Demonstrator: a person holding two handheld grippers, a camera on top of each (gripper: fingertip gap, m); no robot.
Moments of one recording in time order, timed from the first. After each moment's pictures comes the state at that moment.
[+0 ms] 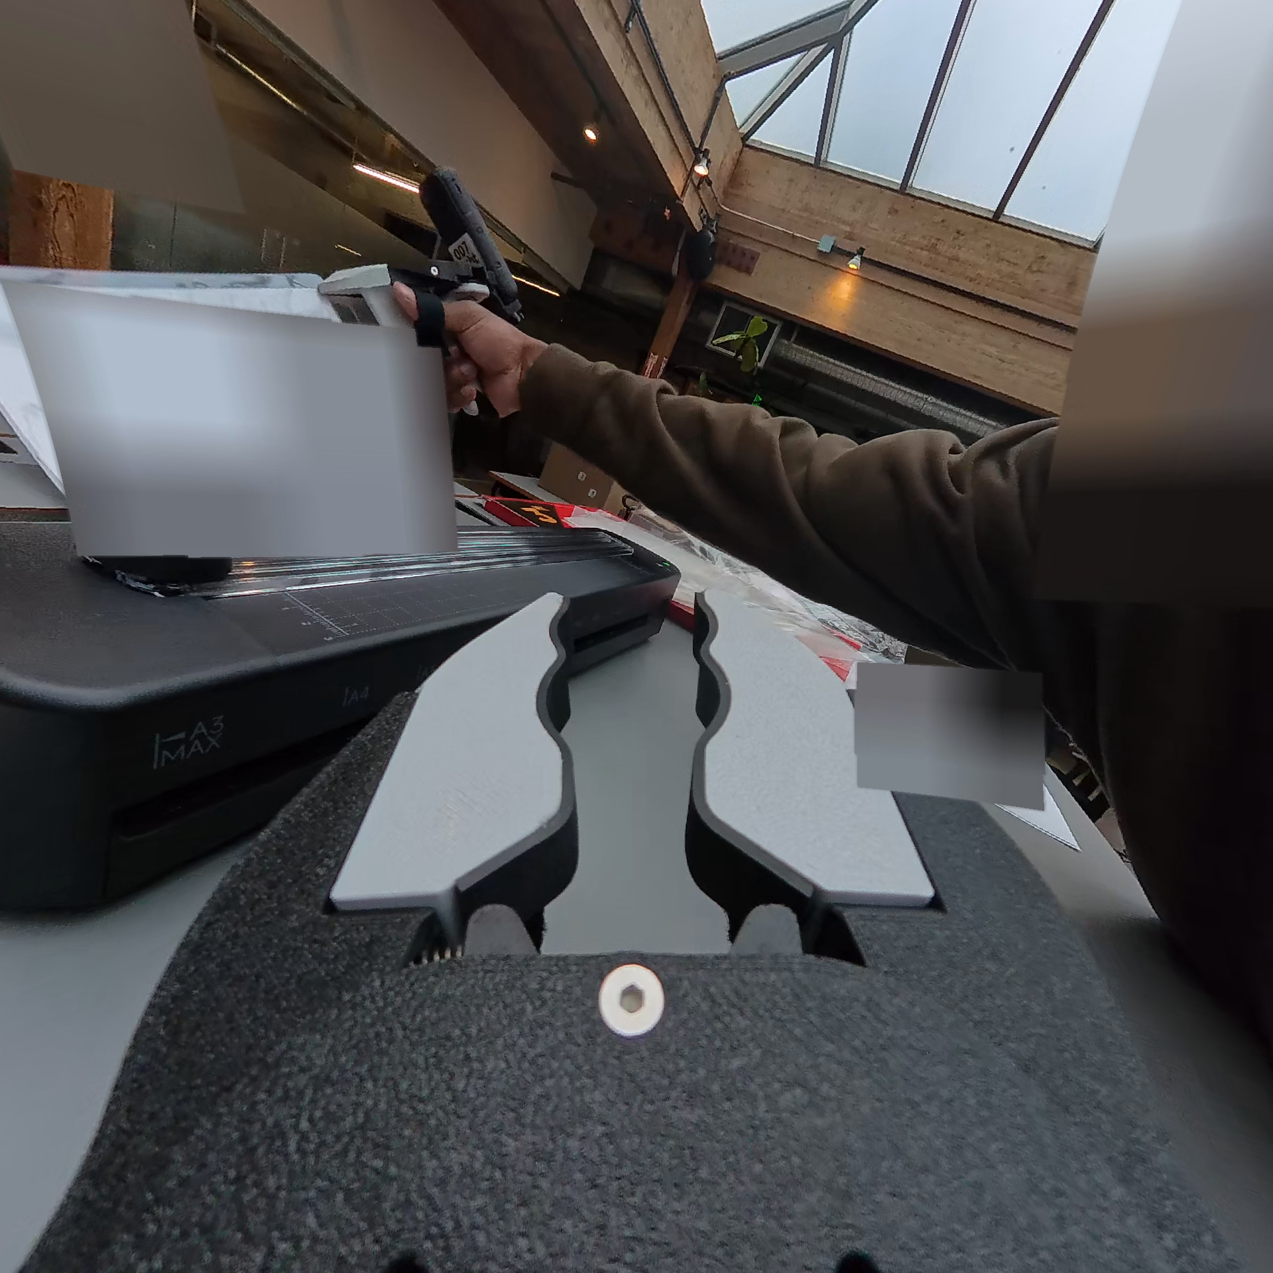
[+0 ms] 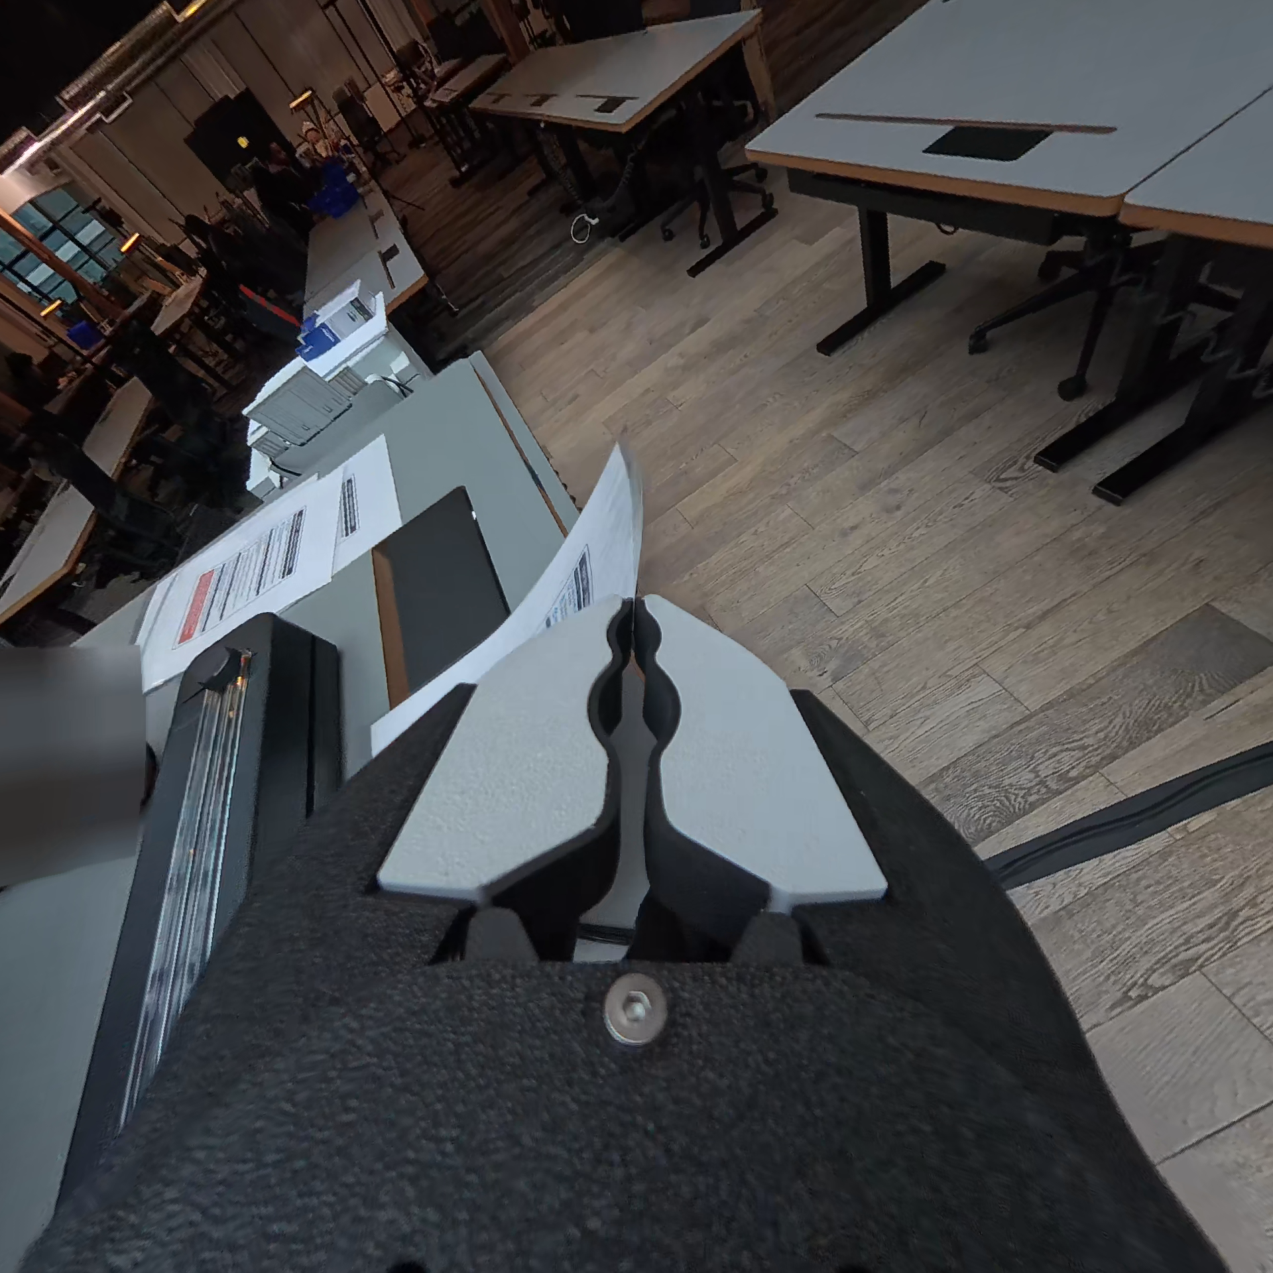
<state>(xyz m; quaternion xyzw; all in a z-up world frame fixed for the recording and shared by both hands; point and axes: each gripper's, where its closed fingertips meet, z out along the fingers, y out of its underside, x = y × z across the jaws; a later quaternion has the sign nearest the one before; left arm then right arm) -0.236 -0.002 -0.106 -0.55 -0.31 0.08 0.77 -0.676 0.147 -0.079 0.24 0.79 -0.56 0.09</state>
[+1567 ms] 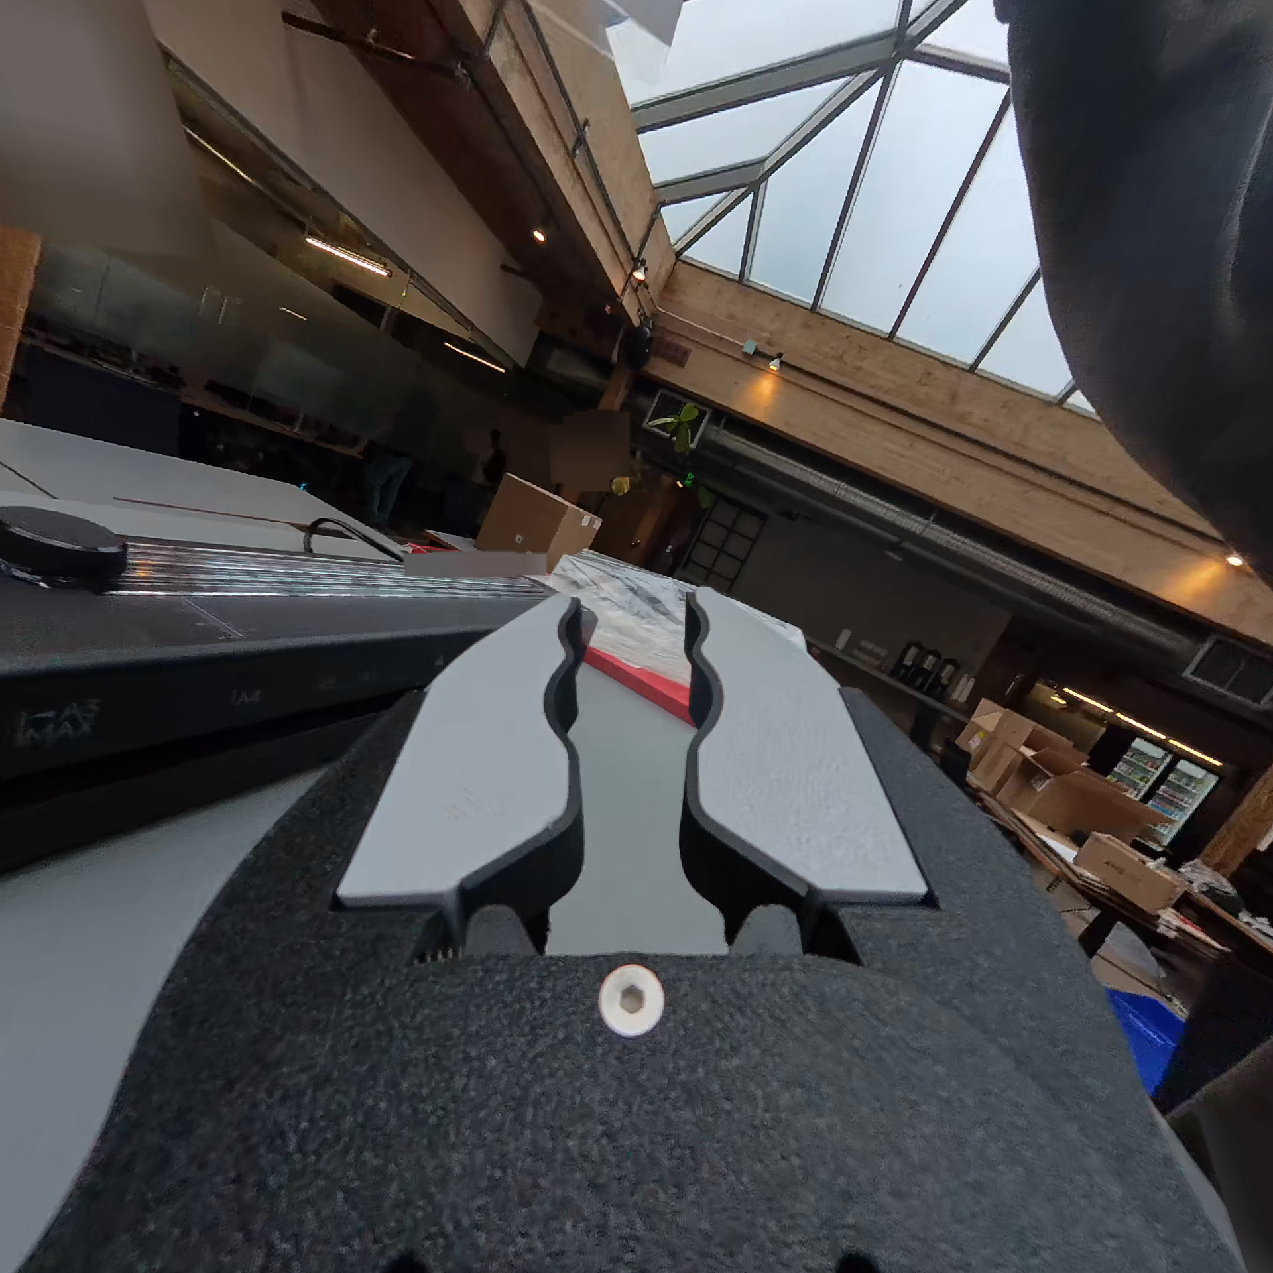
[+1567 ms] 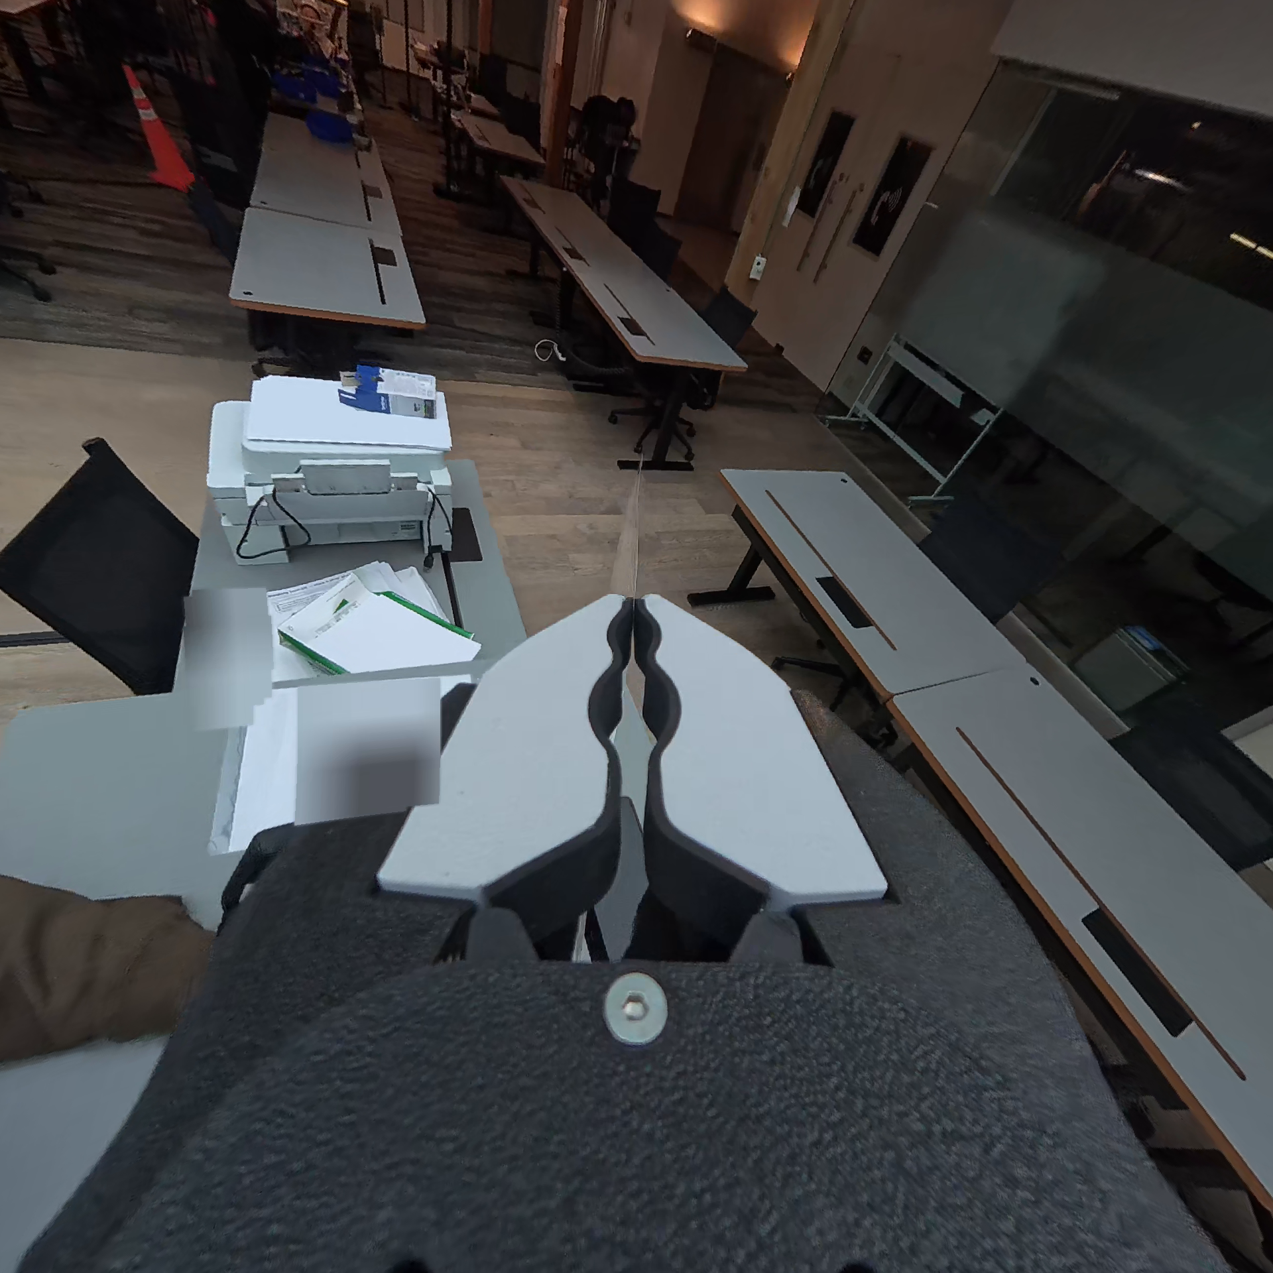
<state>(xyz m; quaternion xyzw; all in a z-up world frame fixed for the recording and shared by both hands) -0.199 -0.009 -0.087 -0.50 -0.30 0.04 0.82 -0.323 -0.048 0.372 0.01 0.79 -0.59 -0.18</state>
